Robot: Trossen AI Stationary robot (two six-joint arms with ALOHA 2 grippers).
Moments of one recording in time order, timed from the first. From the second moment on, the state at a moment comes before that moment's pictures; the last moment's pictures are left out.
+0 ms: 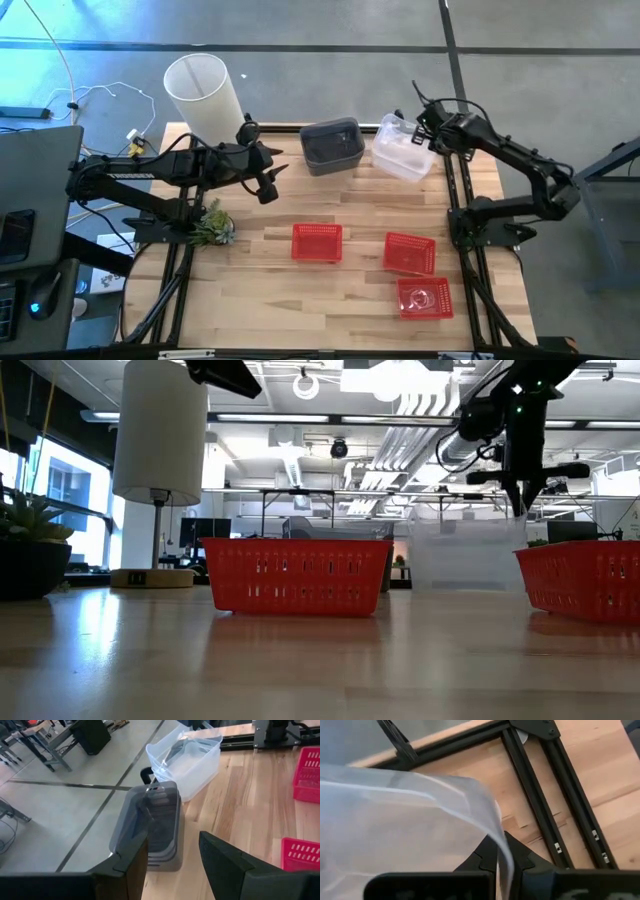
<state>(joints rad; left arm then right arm) 0.16 1.11 1.09 -0.50 -0.48 0.11 -0.86 1.23 0.97 -1.03 0.37 1.02</state>
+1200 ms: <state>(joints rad) 0.16 1.11 1.09 -0.54 -0.48 0.08 -0.85 1.30 0.97 -1.03 0.46 0.86</state>
